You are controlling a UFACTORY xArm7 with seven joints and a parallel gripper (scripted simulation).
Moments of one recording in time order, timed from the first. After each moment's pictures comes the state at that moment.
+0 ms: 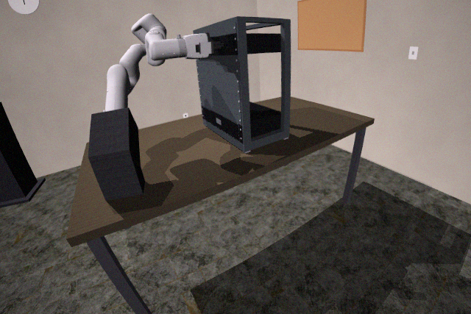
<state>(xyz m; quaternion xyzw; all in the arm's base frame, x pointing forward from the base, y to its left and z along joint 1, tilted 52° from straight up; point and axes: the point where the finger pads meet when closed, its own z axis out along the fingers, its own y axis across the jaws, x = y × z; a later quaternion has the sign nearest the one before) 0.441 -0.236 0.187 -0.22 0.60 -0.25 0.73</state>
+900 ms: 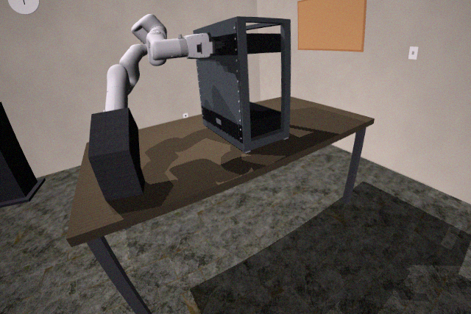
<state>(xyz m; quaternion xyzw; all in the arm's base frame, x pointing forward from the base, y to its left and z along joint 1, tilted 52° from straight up) 0.447 -0.236 0.188 -0.22 0.60 -0.25 0.73</state>
